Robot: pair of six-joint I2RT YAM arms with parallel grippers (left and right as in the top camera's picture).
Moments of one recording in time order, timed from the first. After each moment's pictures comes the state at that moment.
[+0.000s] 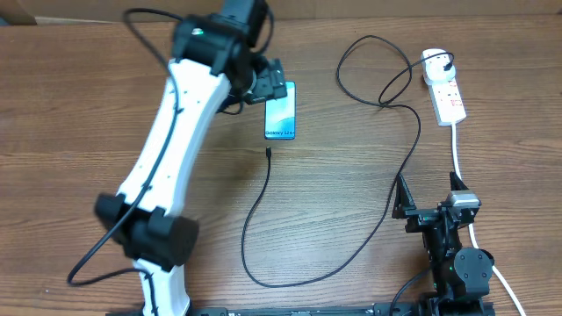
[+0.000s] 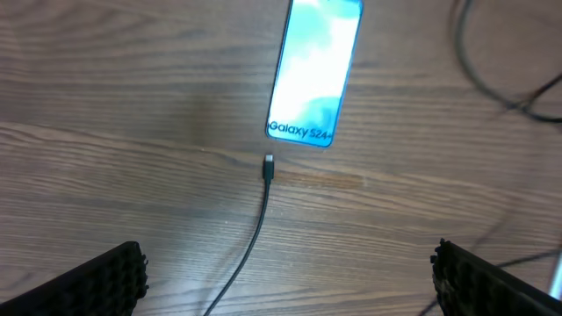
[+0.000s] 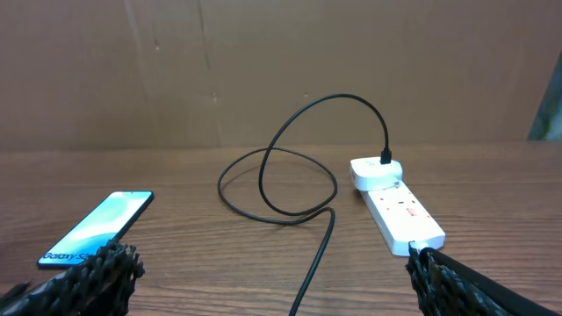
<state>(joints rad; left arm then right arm) -0.40 2.01 2.23 -1.48 0.00 -0.61 0.04 0.01 0.02 -0.03 -0.02 0.05</state>
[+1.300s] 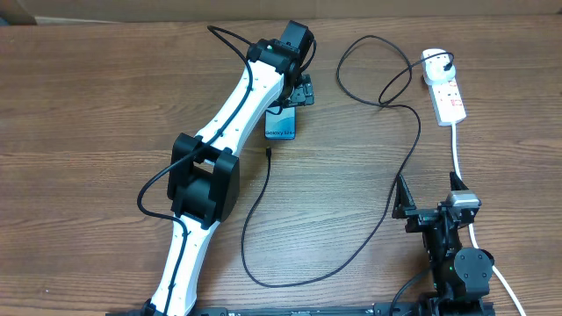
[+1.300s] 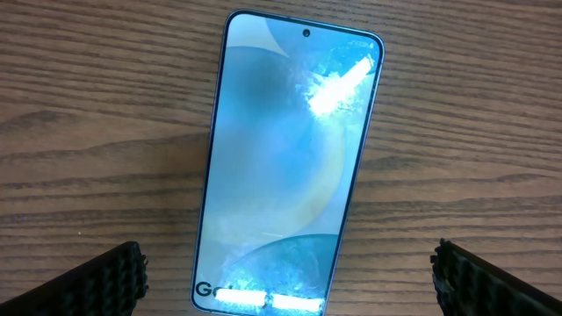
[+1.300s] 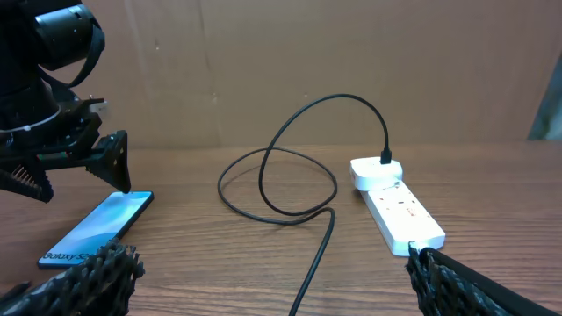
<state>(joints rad) -0.47 2.42 2.24 -1.13 -0.11 -0.62 0.04 0.01 0.02 -0.03 -0.02 0.05</state>
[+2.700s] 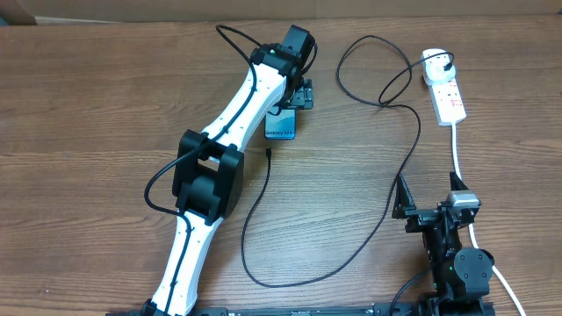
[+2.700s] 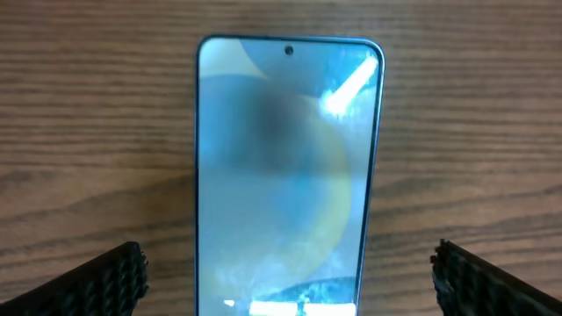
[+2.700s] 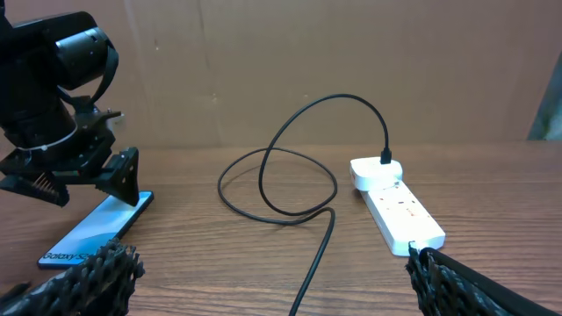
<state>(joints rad) -0.47 2.47 2.24 -1.07 -0.14 -0.49 0.04 0.01 0.02 -0.03 -0.02 0.05</state>
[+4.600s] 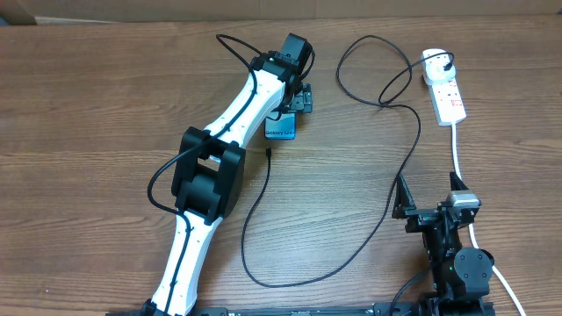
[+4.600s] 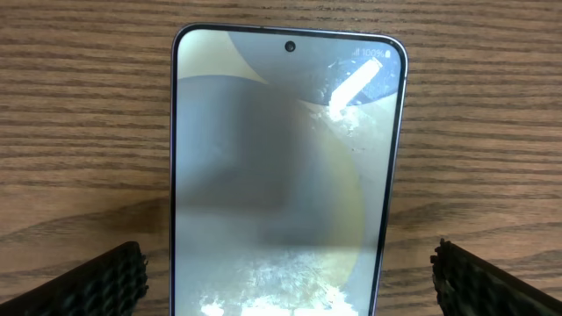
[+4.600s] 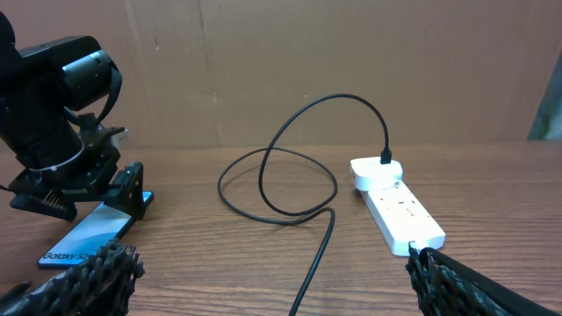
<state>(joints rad) -0.46 2.47 2.14 -0.95 -0.12 -0.51 0.04 0.01 0.02 -0.03 -0.02 0.05</state>
